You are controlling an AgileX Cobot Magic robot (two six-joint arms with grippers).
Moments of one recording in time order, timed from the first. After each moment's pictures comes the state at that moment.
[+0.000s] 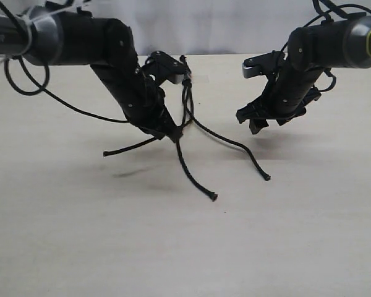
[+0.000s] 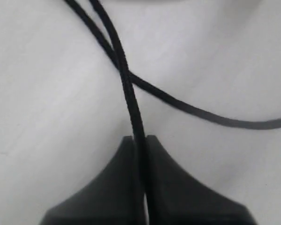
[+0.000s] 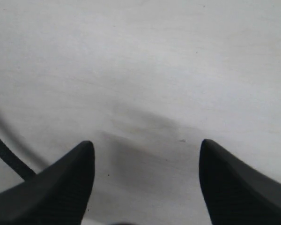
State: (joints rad) left arm -0.38 2.08 -1.48 -0.26 0.76 0.45; right arm 0.20 2.11 -1.46 -0.06 0.73 -0.04
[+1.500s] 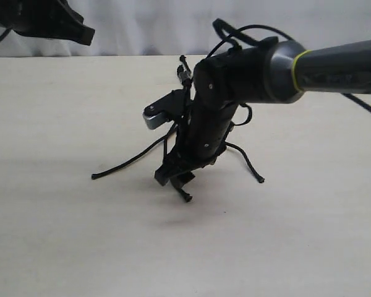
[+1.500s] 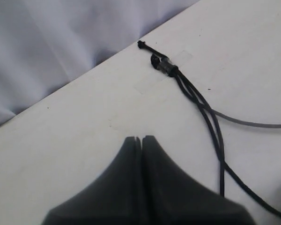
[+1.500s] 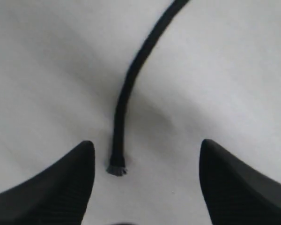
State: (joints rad) left arm -0.15 1.47 -1.15 -0.31 0.42 0.50; right arm 0.62 2.04 -1.38 0.07 0.81 -0.14
